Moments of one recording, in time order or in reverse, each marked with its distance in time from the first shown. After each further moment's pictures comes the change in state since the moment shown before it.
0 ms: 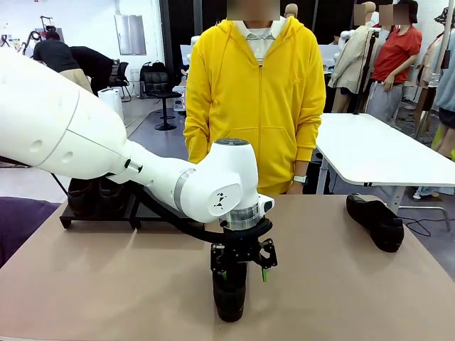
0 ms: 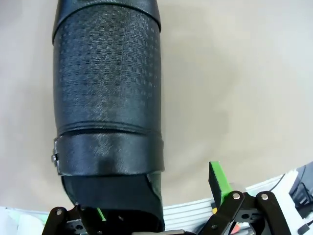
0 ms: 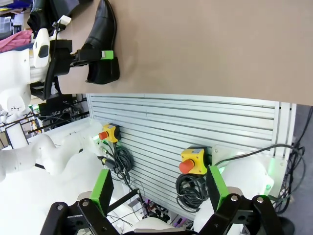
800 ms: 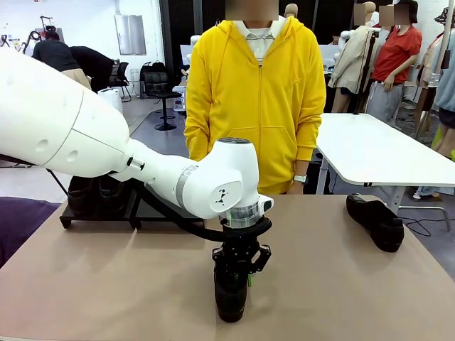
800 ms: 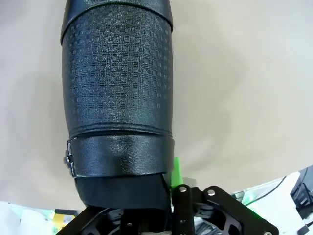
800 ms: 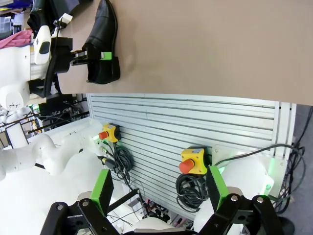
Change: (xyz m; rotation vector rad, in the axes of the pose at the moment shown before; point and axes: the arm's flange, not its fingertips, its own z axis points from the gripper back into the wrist) left arm 0.005 0.000 0.002 0.026 0.019 0.012; right arm 0.000 0.000 0.000 0.000 0.001 0.000
